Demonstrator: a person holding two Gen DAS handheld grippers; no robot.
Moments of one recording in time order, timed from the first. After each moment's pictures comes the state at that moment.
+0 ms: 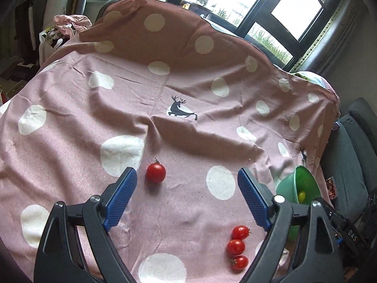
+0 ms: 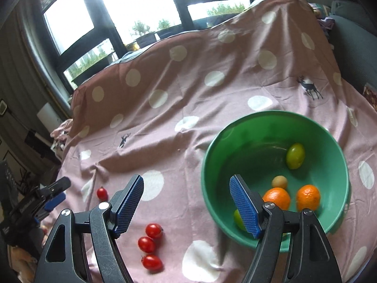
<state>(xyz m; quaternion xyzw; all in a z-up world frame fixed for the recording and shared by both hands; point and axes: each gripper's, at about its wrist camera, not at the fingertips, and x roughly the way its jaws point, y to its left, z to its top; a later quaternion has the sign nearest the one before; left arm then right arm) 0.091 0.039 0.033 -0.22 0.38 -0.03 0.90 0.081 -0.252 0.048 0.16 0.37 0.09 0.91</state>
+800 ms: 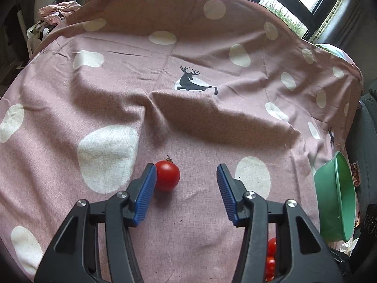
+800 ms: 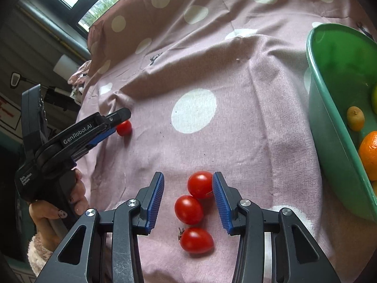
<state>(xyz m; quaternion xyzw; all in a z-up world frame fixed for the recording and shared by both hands) 0.147 0.025 -0.019 -0.17 0.45 -0.01 0.88 0.102 -0.181 -0.028 0.16 0.52 0.20 0.81</state>
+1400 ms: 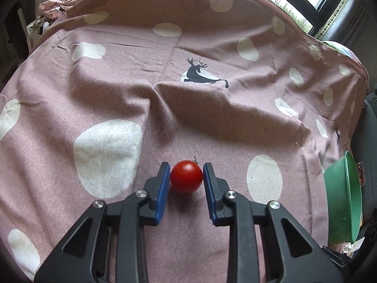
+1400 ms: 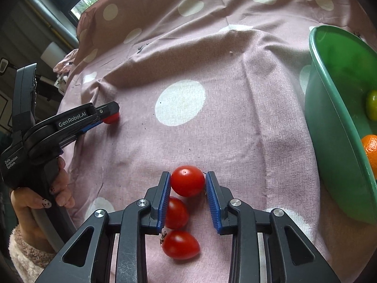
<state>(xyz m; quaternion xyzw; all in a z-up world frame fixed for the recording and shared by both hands) 0.153 0.031 -0.034 -0.17 0.46 0.00 0.87 0.101 -0.178 -0.037 0.11 0.54 0.17 0.82</state>
